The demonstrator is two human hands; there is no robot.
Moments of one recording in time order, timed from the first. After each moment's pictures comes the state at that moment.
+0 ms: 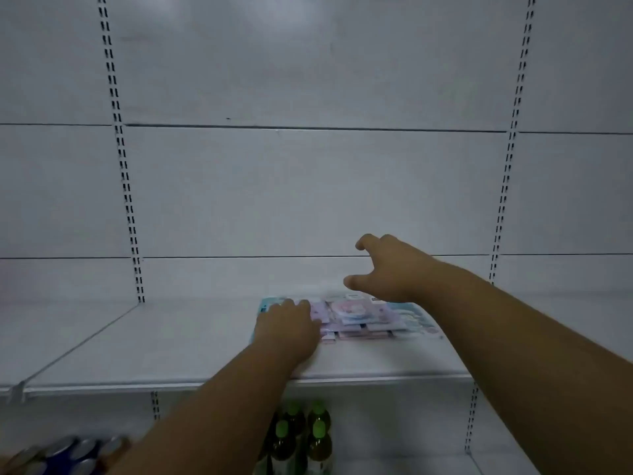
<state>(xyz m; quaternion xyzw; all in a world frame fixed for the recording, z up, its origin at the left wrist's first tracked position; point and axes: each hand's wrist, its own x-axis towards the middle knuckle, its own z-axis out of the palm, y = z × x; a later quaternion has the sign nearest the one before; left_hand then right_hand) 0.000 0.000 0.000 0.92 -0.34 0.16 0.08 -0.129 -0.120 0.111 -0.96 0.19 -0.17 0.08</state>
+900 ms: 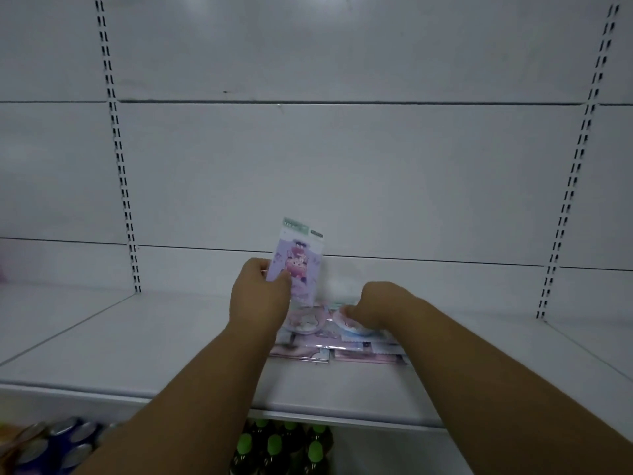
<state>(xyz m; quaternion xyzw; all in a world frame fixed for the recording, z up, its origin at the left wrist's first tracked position) 0.027 -0.029 0.028 0.74 -0.14 0.11 0.65 -0.017 -0.210 0.030 -0.97 0.23 -0.03 0.06</state>
